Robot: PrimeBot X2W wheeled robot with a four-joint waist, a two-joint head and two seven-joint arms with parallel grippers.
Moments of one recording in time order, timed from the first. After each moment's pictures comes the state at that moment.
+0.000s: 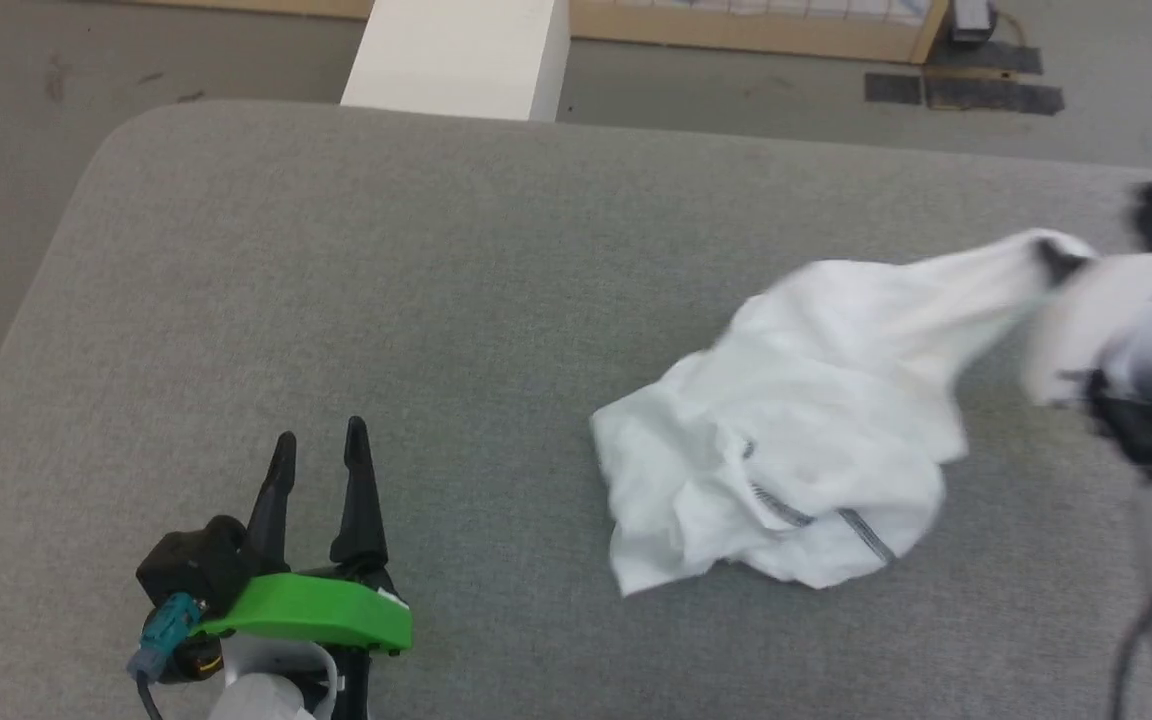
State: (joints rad) left arm -0.05 0.05 -0.08 0.09 -0.41 0.00 -0.26; right arm -0.59 -0.19 -0.12 0.48 0.11 0.13 0.35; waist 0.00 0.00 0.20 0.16
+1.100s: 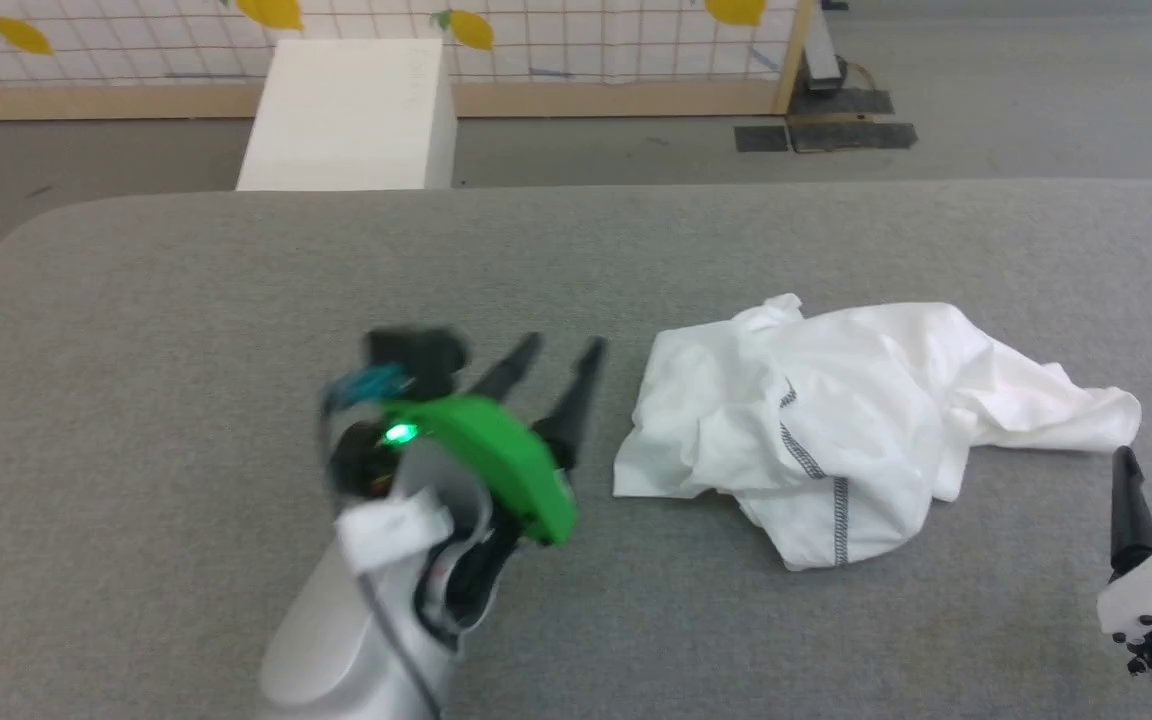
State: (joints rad) left arm -0.37 0.05 -0.36 0.21 -0.58 -0.07 0.14; right arm -0.09 -0.05 -0.42 0.14 0.26 0.13 0.16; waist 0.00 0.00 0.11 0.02
